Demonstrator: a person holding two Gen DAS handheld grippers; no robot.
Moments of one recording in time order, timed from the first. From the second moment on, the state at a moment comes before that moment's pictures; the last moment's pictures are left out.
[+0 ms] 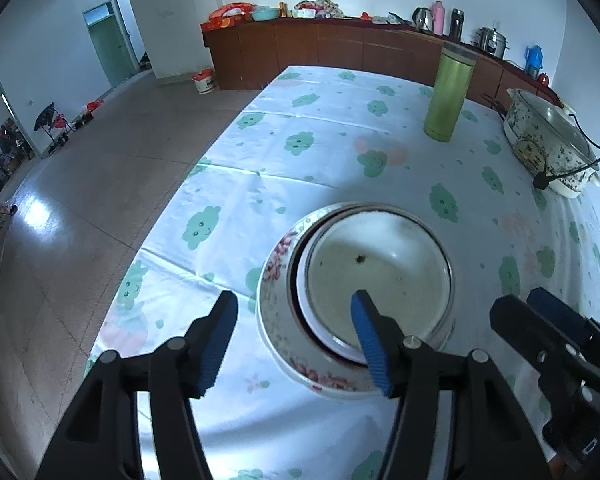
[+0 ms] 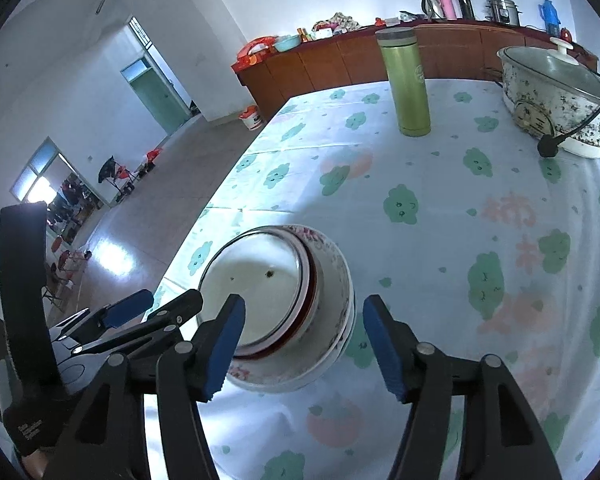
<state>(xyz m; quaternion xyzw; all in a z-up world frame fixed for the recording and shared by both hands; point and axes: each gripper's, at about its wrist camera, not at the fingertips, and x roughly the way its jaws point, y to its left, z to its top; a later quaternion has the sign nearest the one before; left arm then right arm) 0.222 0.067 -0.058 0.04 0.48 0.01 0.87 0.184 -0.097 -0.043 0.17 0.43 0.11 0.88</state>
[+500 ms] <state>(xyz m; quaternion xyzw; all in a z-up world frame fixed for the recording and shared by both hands) 0.183 0.061 -0.055 0.04 0.49 0.00 0.87 0.143 -0.096 -0.032 0.15 0.42 0.11 0.89</state>
